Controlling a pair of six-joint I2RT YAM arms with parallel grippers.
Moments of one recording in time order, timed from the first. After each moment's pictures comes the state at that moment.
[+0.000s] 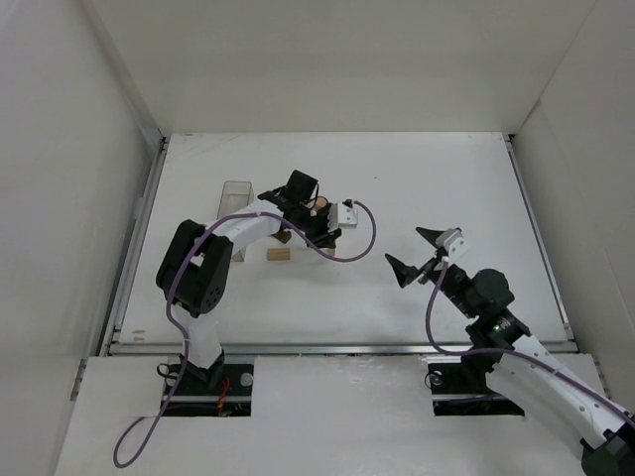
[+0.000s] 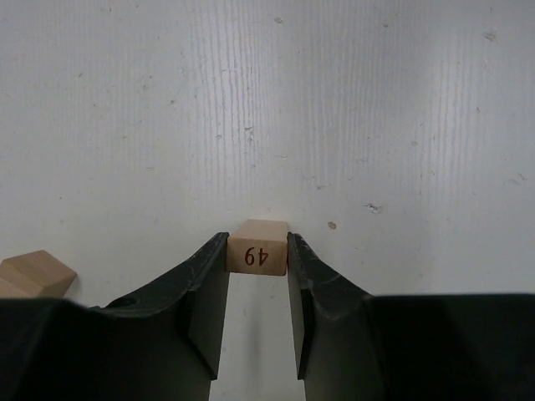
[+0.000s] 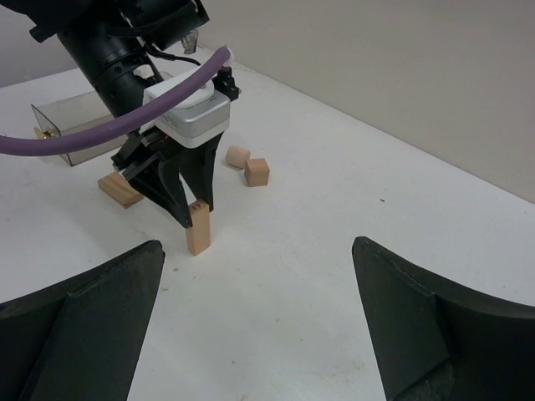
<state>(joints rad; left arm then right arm) -0.56 1.84 1.27 -0.42 0.66 0.87 0.59 0.52 0.28 0.37 -0.08 -0.12</state>
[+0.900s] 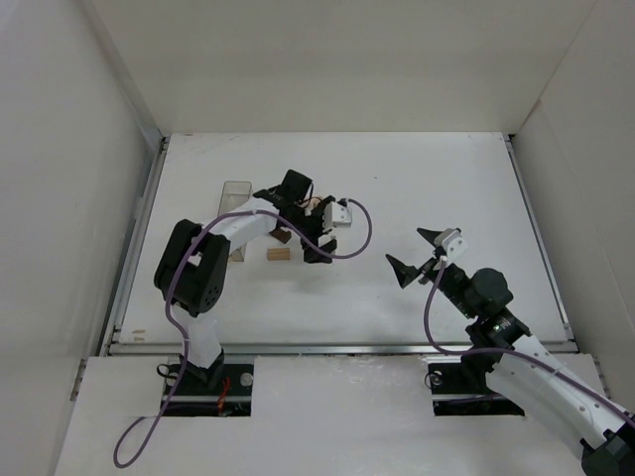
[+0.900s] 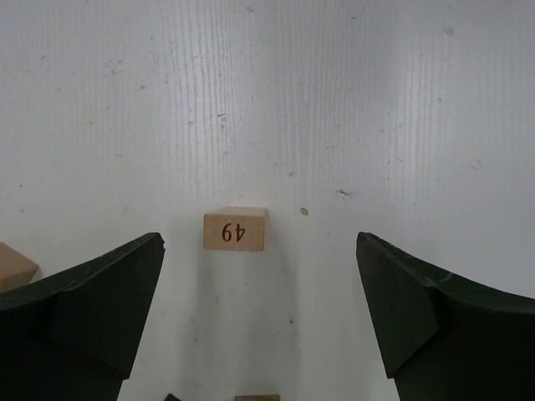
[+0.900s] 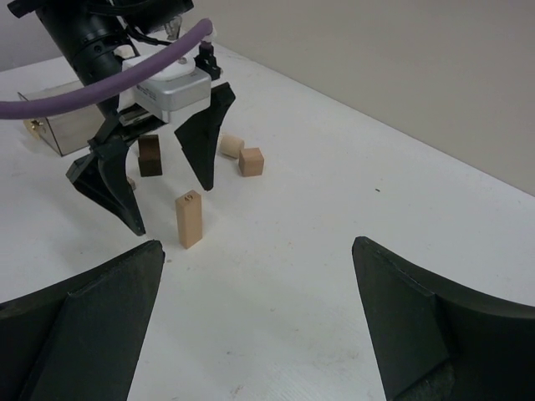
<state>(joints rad) -0.53 1.84 1.27 -0.48 0.73 0.86 0.59 0.52 0.28 0.34 -0.07 -0.13</state>
